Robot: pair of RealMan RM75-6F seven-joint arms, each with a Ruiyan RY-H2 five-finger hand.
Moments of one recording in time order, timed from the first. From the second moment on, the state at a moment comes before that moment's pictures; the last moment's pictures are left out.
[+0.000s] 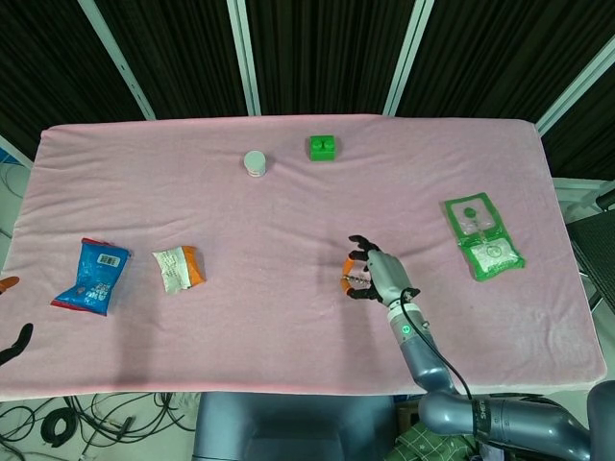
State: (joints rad) left arm 0.00 -1.08 -0.08 -1.72 1.45 1.60 0.08; right arm 0.72 -1.58 0.30 -1.74 -0.73 1.09 -0.22
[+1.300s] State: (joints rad) left arm 0.00 -1.08 -0.08 -1.72 1.45 1.60 0.08; right arm 0.83 -1.84 0.23 -1.47 -0.74 1.15 -0.59
